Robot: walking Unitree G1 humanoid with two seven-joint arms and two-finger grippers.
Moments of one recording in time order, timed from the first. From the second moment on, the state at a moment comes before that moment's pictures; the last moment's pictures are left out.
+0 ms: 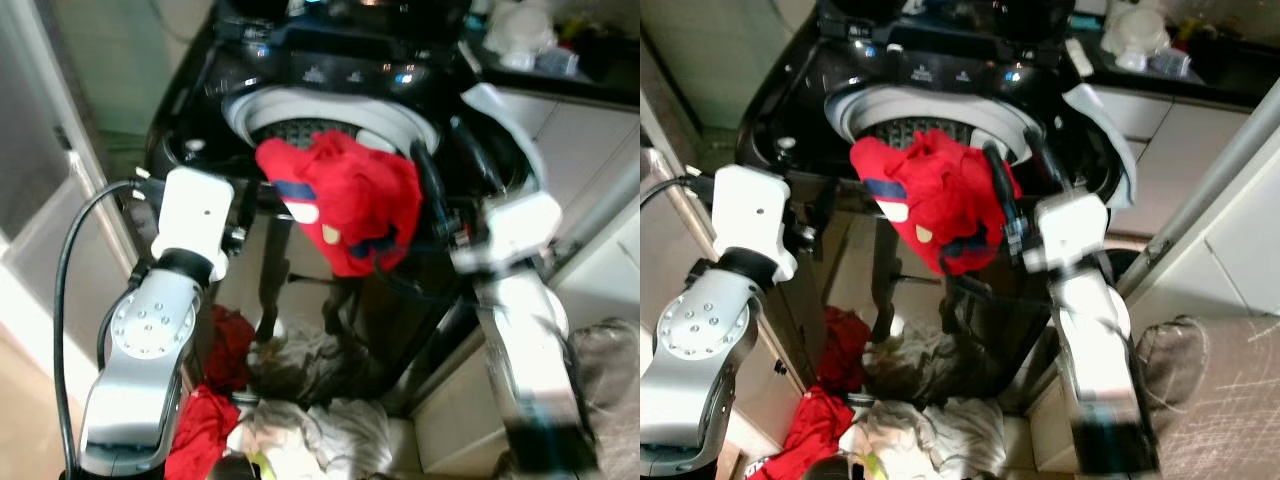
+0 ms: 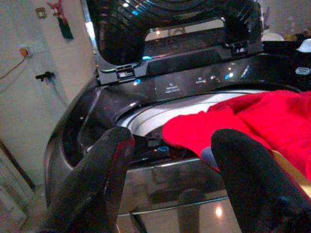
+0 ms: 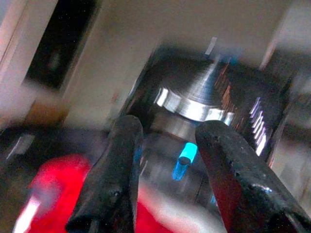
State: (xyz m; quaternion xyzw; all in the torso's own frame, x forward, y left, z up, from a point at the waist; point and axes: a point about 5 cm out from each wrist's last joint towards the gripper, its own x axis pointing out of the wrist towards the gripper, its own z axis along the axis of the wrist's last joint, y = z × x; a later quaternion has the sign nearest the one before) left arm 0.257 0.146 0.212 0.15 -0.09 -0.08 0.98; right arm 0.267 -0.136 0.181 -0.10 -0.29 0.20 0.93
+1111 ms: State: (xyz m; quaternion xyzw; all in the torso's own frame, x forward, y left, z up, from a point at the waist) left arm 0.253 0.155 0.220 0.16 -0.09 -0.05 0.98; right arm 0.379 -0.060 0.198 0.11 -0.12 0.28 0.95
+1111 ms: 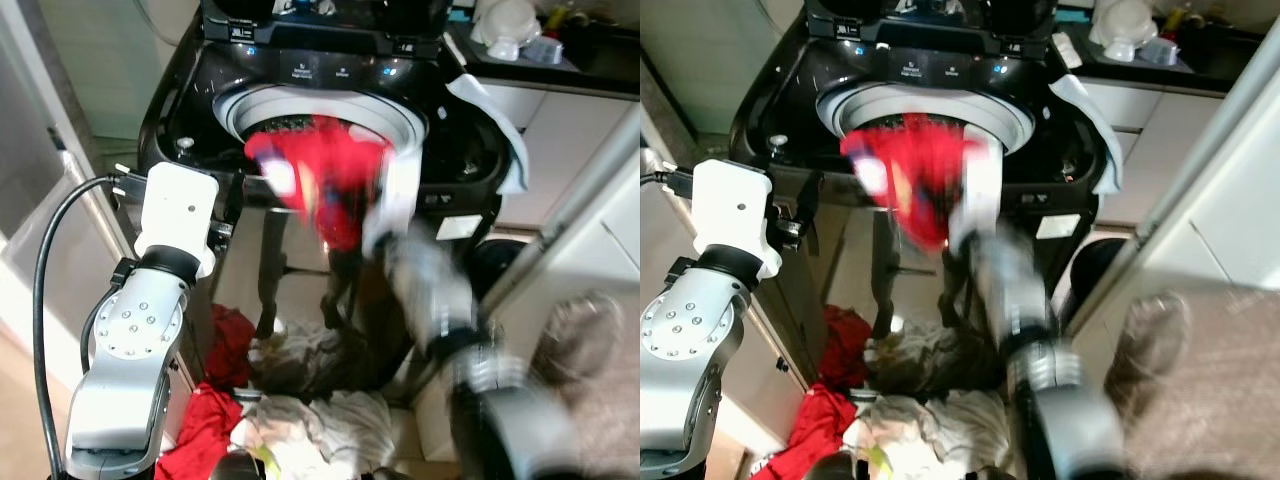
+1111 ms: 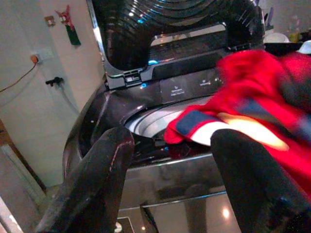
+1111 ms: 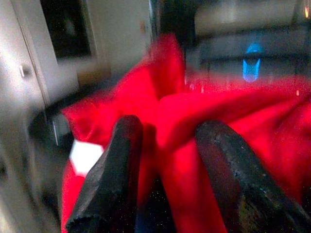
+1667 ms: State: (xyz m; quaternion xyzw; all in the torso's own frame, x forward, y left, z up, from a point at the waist) left arm 0.254 0.153 0.222 0.15 -0.10 -0.04 0.98; right arm 0.378 -0.079 0.244 0.10 -0.24 0.24 0.93
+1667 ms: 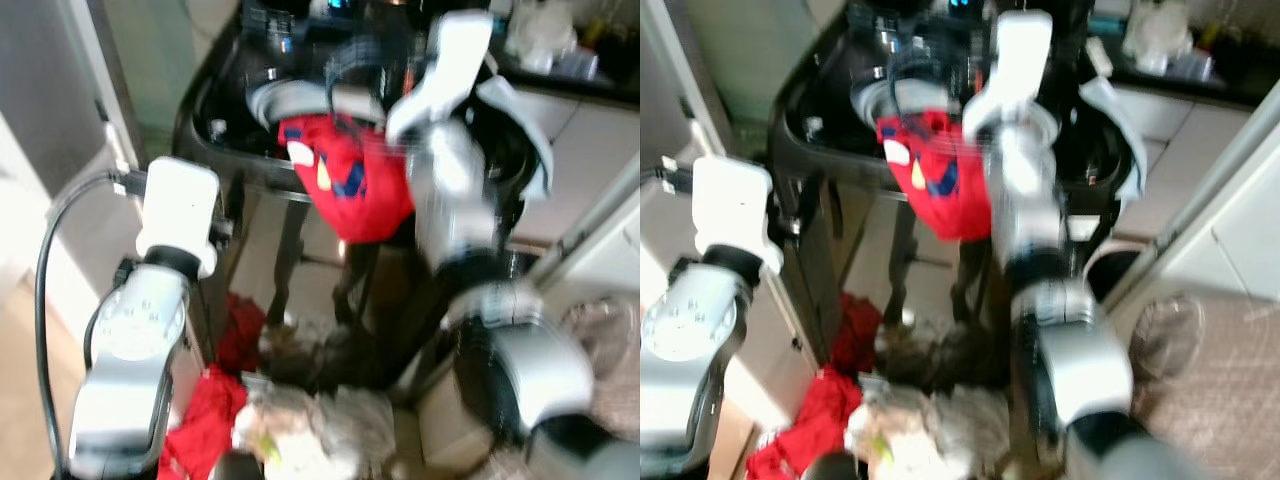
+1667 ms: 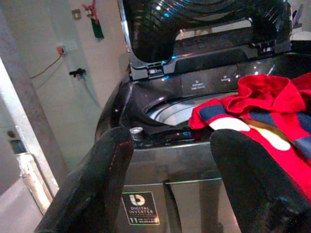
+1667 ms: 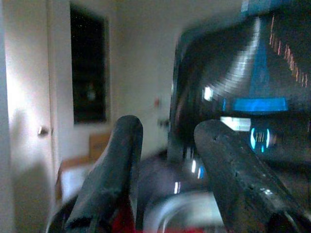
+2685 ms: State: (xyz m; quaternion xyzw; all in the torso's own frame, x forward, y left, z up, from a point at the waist) left arm 0.274 0.153 0.203 0.14 -0.08 -0.03 0.99; right arm 0.358 -0.086 0.178 -0.03 -0.16 0.20 0.97
